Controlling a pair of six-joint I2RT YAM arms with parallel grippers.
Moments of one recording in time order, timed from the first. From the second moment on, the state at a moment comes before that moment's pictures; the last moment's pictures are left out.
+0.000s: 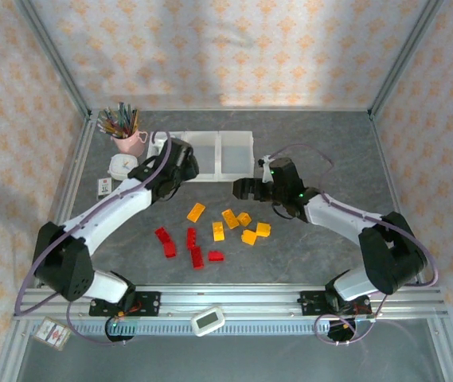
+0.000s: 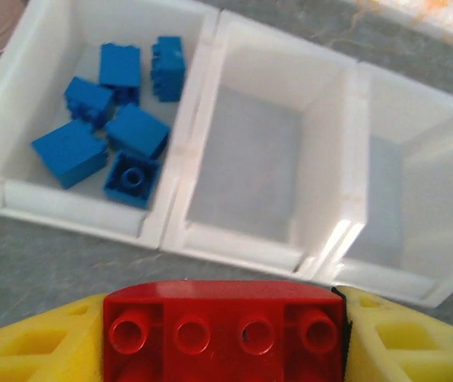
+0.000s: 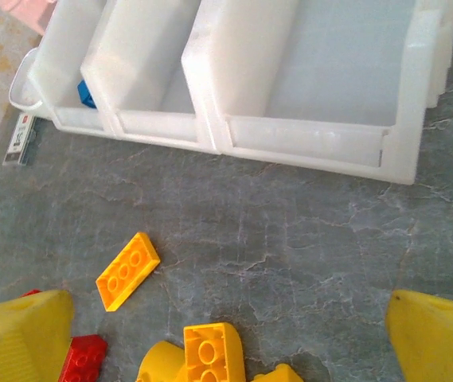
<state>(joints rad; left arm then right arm) -0.46 1.46 1.14 -0.50 -0.31 -0.72 0.54 1.45 0.80 0.00 -0.26 0.52</state>
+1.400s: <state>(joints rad) -0.46 1.54 1.12 -0.48 -0.38 -0.72 0.61 1.41 0.80 -0.03 -0.24 0.51</state>
